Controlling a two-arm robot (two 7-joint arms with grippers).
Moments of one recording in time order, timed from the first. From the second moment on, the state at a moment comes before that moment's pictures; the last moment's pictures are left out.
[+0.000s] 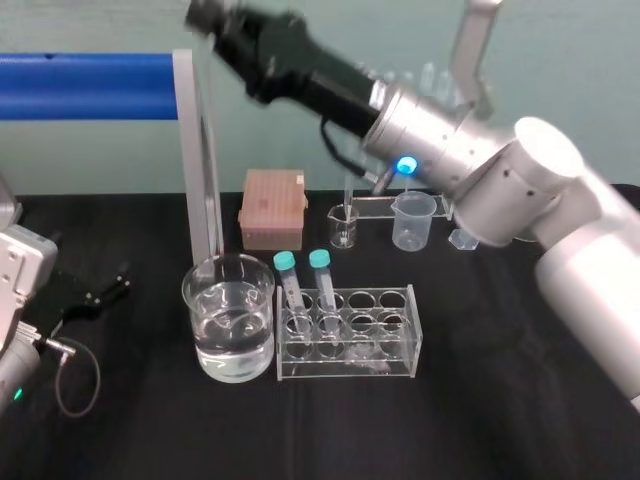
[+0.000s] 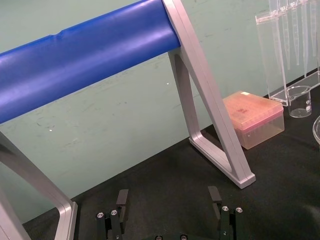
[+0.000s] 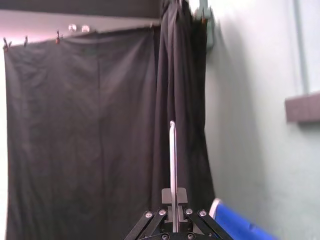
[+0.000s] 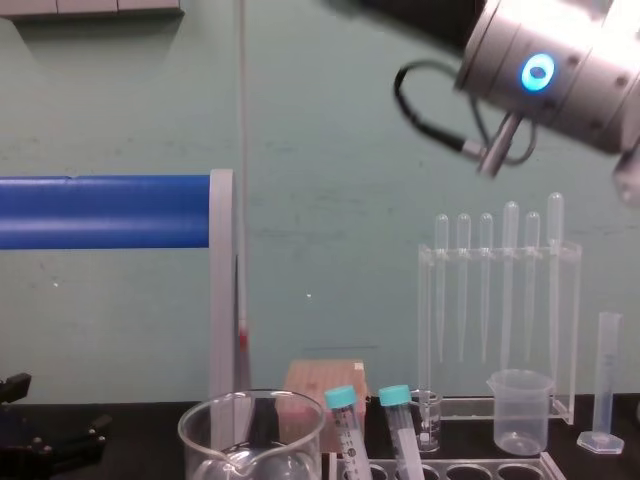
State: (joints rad) left arm -0.20 0.60 0.45 -1.41 -0.25 -0.12 0.03; right arm 0.71 0.28 -0.57 -1.37 0.86 -0.04 0.77
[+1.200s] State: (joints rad) left arm -0.20 0.60 0.45 -1.41 -0.25 -0.12 0.03; right arm 0.71 0.17 -0.67 -0.99 0.70 -0.14 0.88
